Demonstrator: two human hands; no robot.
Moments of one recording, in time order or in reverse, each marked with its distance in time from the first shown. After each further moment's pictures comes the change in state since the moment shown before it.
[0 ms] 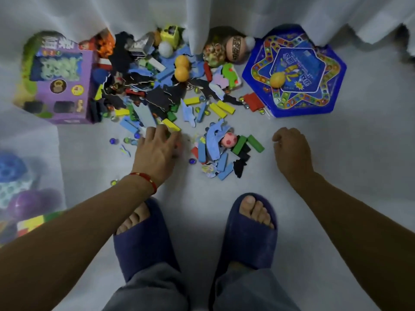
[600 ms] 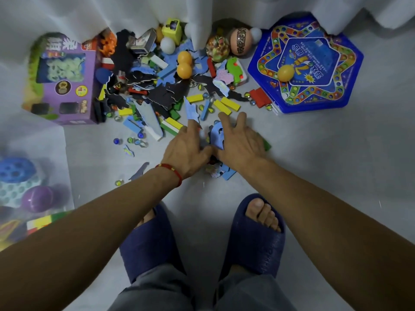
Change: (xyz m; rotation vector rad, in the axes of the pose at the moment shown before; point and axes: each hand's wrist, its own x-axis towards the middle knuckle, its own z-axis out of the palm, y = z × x) left_hand 0.022 0.056 -0.012 -0.532 -0.087 -0.162; right_hand 0.005 -0.122 0.019 -0.161 -0.273 -0.212
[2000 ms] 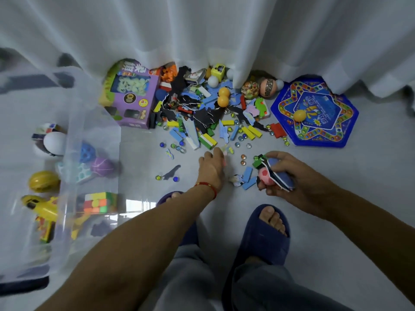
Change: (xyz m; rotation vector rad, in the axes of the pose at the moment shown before) left_hand -0.045 -0.007 0.006 -0.088 0.125 -0.129; right_hand -0.116 0.001 -0.120 1.520 -0.448 0.296
